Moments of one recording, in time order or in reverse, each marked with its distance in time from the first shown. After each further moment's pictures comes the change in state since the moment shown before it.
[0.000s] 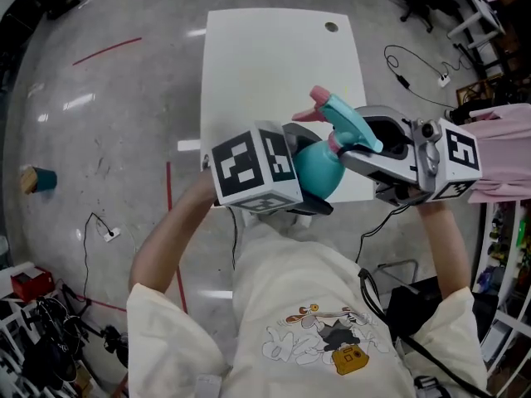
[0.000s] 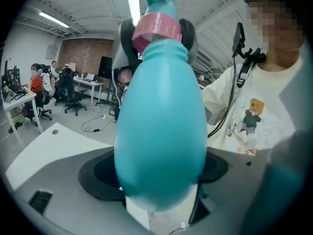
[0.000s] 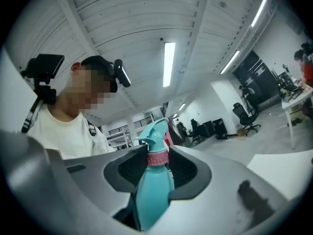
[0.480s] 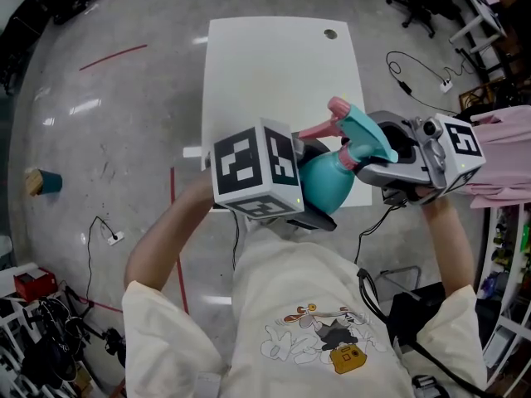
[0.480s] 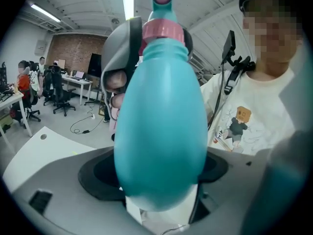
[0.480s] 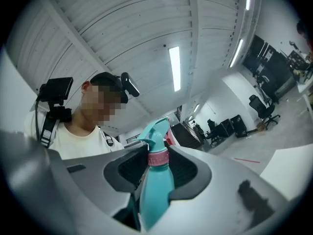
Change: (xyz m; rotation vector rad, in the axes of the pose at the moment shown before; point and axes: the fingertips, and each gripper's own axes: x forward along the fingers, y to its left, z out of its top) left arm 0.007 -0.026 0.030 0.027 0.015 -0.112; right arm -0.024 0.027 0.022 0.069 -0.074 0.225
